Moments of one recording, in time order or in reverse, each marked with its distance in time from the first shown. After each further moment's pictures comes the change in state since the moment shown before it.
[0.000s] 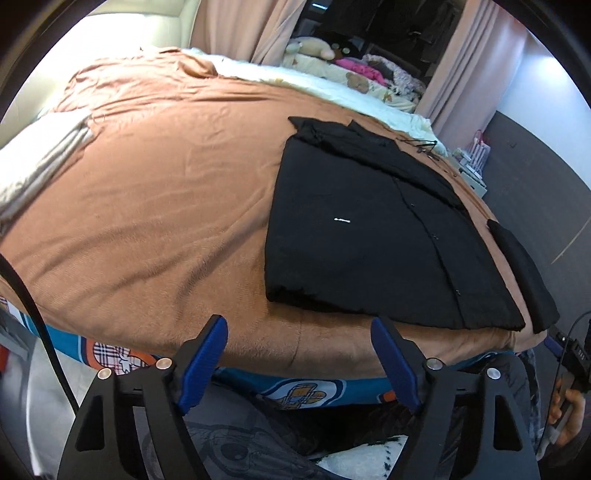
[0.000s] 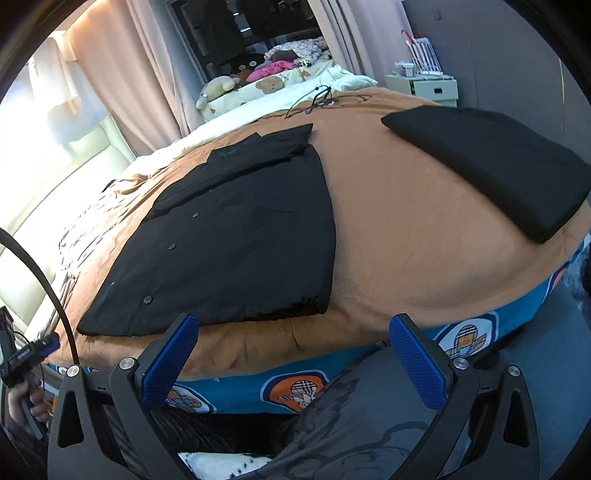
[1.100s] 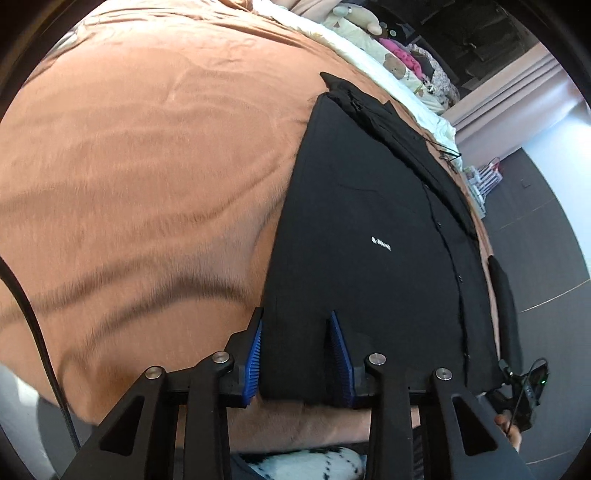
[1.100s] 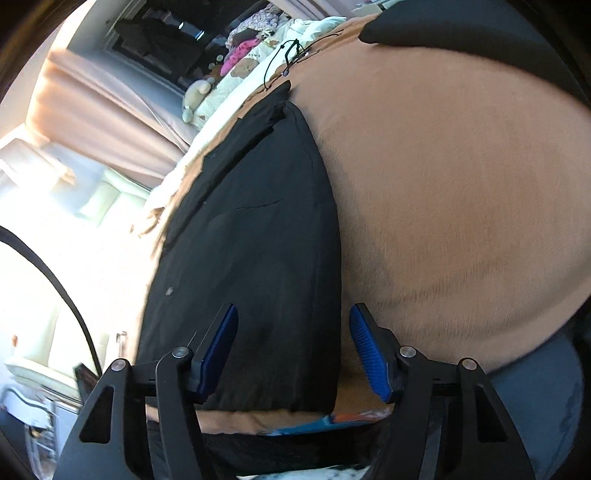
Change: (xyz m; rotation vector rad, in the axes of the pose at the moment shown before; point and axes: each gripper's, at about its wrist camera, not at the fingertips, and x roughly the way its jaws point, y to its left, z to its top) left arm 0.074 0.040 0.023 -0.255 0.163 -0.135; right arm 0.092 -0.087 -0.001 0.358 0.085 0.264
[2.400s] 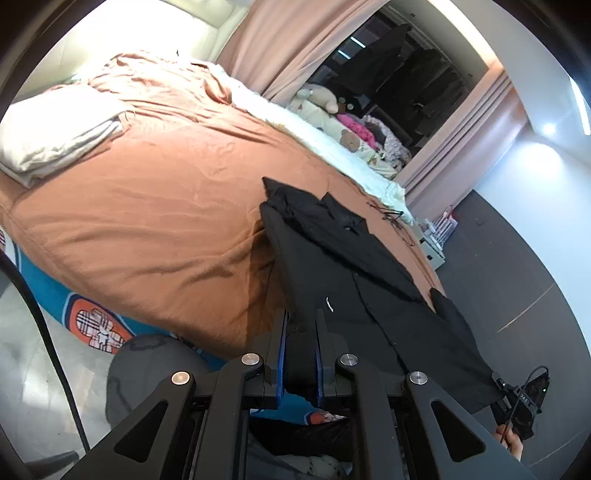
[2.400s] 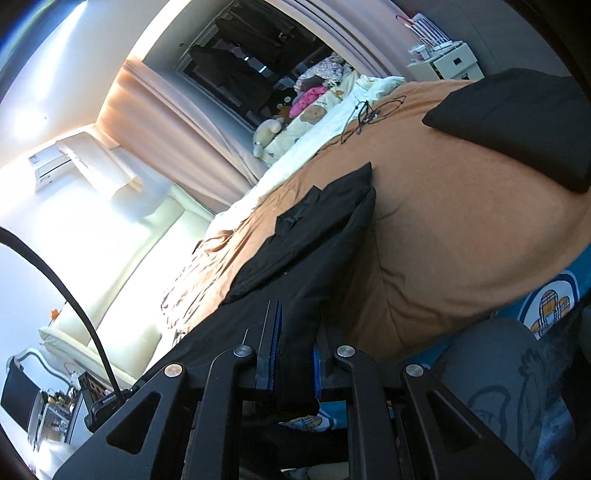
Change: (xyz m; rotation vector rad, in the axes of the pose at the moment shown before) left arm -0.197 -0.034 -0.083 0.070 -0.327 -0.092; right arm -0.155 0.048 -0.093 -0.158 -0.173 0.146
